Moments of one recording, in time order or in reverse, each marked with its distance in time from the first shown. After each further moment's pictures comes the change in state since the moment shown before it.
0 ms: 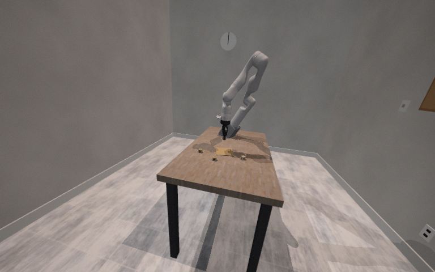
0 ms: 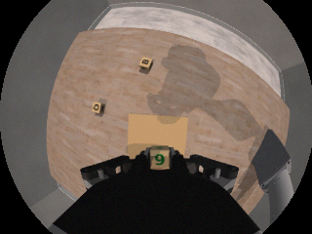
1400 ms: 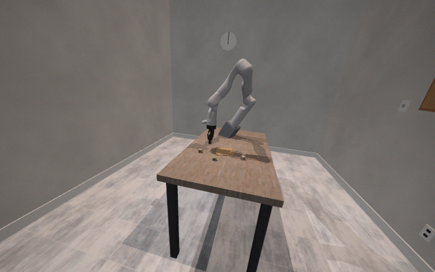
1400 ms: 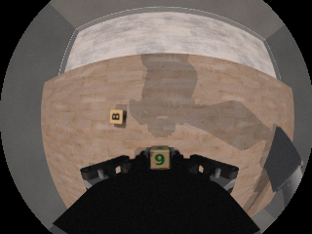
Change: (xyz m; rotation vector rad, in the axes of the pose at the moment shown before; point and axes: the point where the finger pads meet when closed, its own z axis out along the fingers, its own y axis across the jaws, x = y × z) arm 0.106 0.028 0.050 0.011 0.013 0.304
